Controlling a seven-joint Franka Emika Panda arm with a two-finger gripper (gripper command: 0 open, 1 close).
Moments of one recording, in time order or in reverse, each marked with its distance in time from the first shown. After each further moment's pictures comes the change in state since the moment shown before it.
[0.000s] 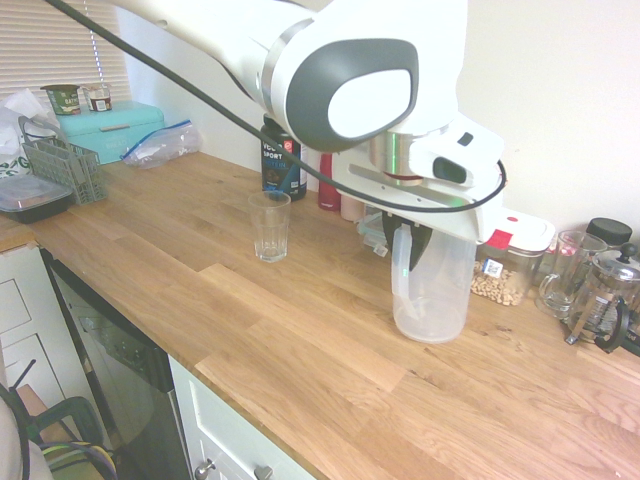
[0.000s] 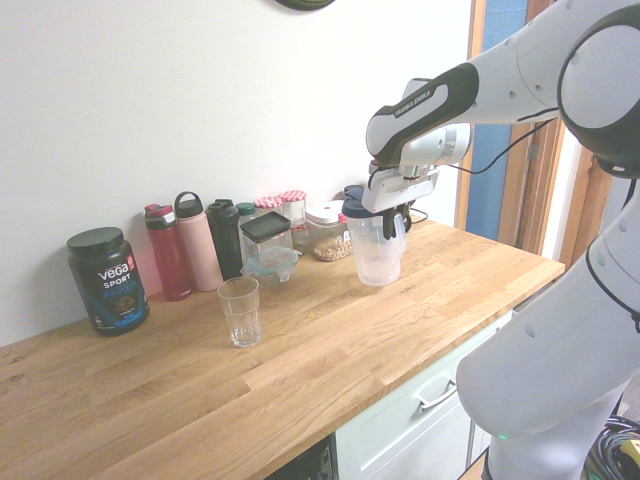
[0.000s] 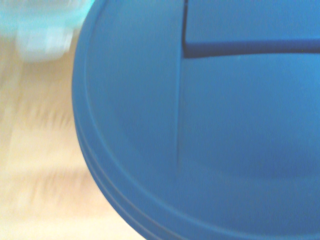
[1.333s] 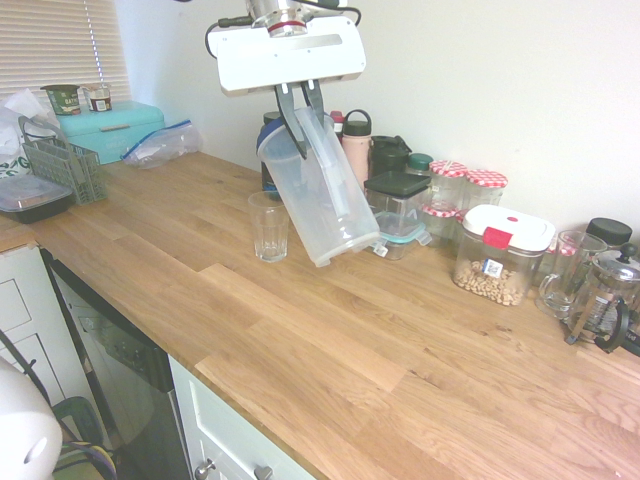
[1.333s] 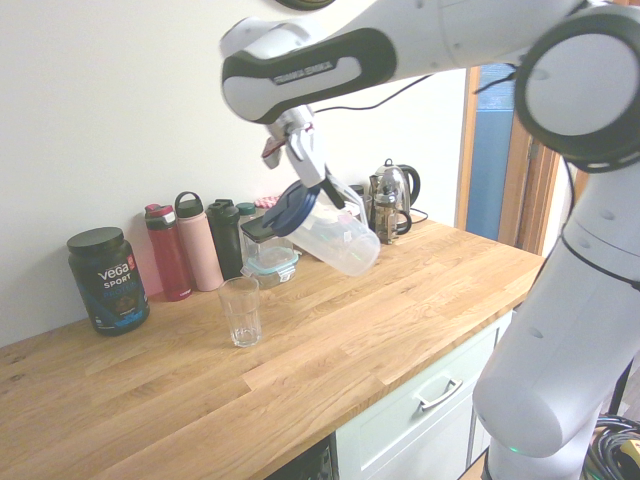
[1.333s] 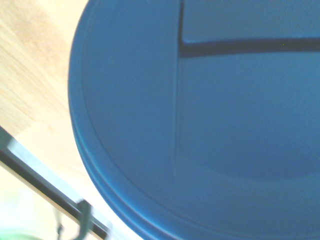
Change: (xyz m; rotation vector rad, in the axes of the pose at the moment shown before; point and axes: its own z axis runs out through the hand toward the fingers) arm -0.106 -0.202 -0.098 -0.600 -0.306 -0.948
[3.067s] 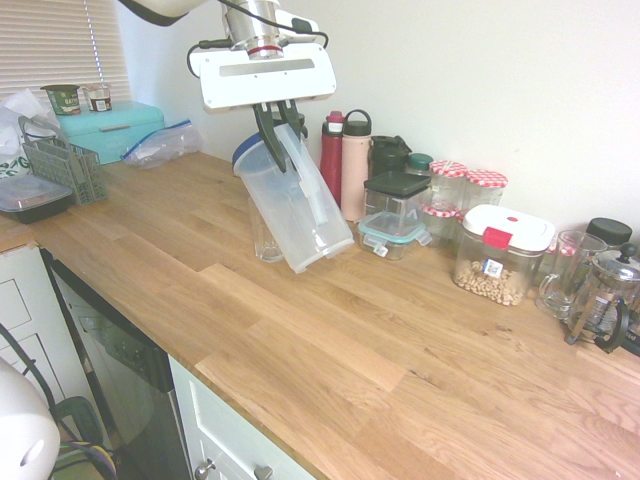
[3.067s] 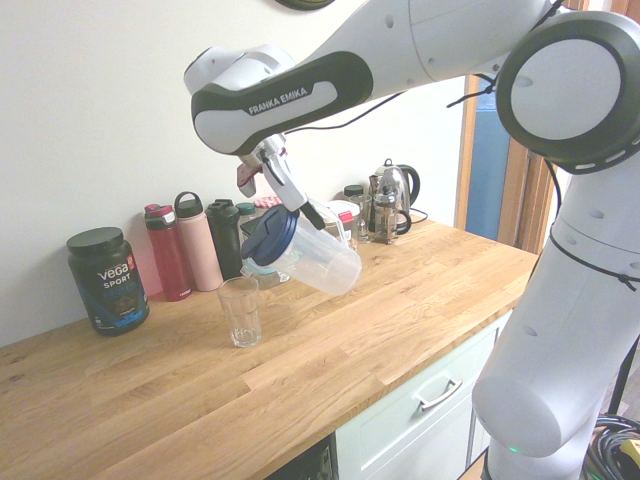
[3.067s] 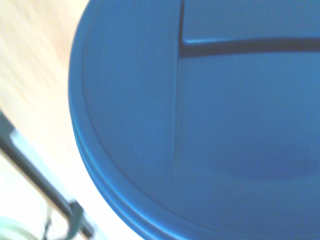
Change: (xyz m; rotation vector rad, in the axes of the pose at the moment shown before) arm 0.030 -0.089 0.010 -0.150 -0.031 -0.265
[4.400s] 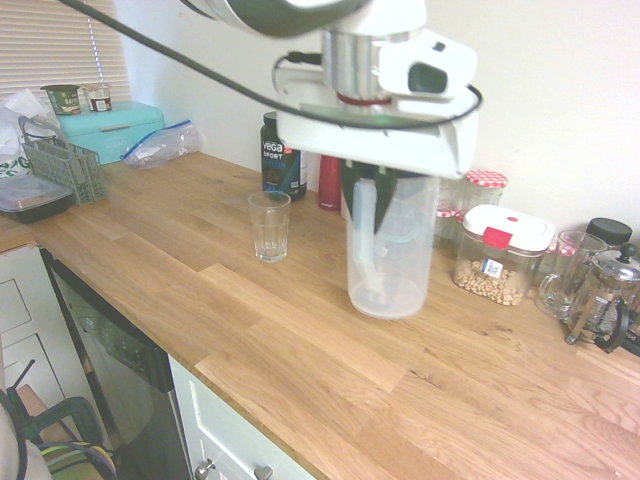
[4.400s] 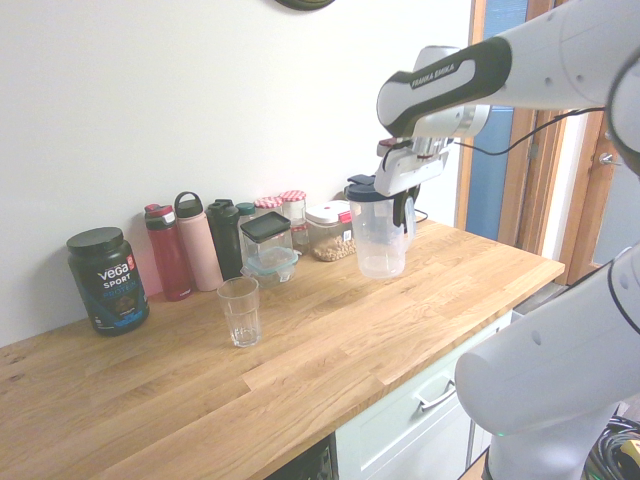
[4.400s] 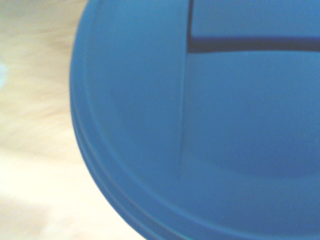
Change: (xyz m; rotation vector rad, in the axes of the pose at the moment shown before) arm -0.164 0.162 0.136 0.659 0.308 0.889
